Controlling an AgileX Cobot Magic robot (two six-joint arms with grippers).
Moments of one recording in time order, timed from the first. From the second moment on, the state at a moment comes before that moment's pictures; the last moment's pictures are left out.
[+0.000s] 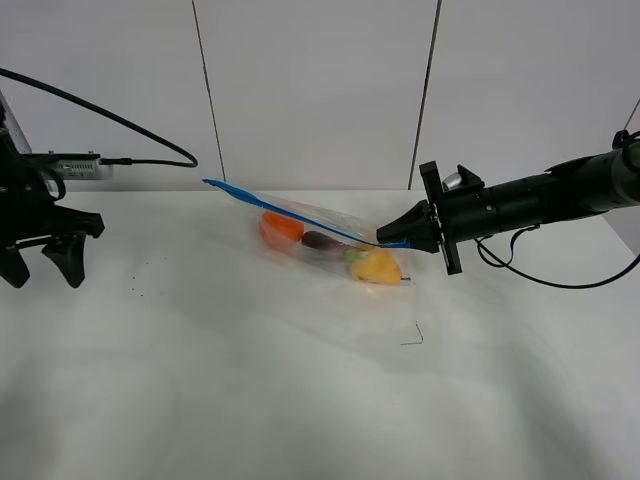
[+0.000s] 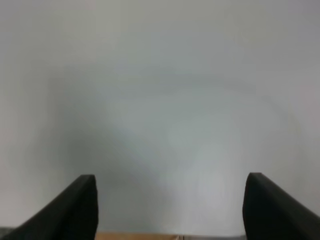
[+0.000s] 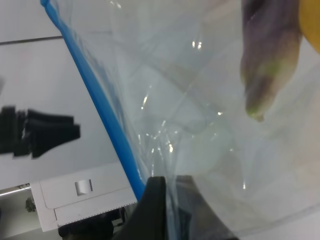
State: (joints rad) left arm -0.01 1.61 -1.25 0.09 1.18 -0.07; right arm 0.01 2.09 -1.23 1.37 1.21 -0.71
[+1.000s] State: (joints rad) left arm -0.01 0.60 -0.50 0.07 1.06 0.00; right arm 0.01 2.09 -1.23 1.37 1.21 -0.71
